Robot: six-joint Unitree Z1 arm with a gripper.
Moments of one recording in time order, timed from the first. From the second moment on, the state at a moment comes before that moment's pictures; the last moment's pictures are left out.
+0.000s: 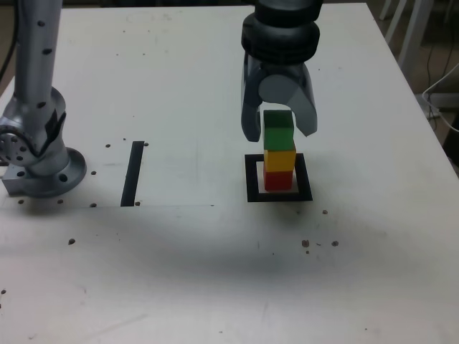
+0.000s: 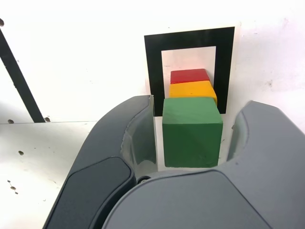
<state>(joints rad) -0.10 1.96 -1.67 1.36 0.07 -0.08</state>
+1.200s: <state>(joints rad) -0.02 1.53 -1.04 1.23 0.09 0.00</state>
